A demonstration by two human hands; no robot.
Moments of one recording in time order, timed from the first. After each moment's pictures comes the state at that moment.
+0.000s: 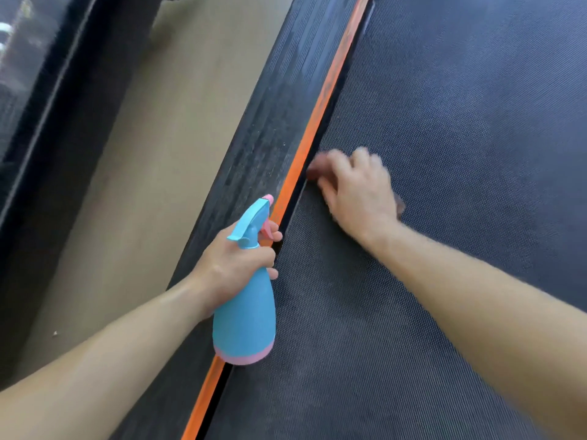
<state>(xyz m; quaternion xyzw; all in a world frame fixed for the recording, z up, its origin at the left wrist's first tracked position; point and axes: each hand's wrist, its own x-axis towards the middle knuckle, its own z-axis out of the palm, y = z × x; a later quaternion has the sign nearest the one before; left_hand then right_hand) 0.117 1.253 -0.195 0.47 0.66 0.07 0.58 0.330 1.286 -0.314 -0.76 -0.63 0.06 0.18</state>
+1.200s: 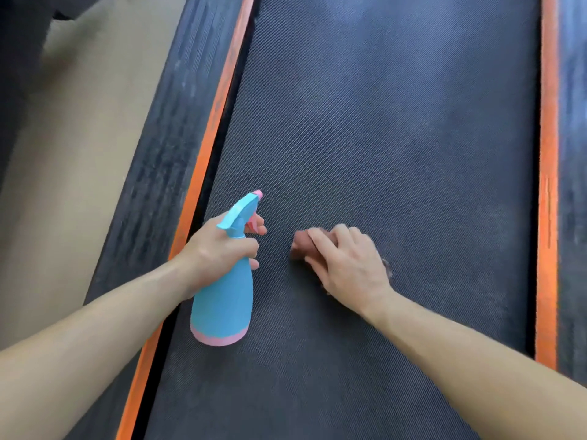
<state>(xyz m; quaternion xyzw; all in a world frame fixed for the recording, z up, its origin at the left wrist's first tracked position) 0.221 1.243 -0.199 0.53 0.57 0.03 0.62 0.412 1.118 -0.315 -0.72 -0.67 0.07 0.14</state>
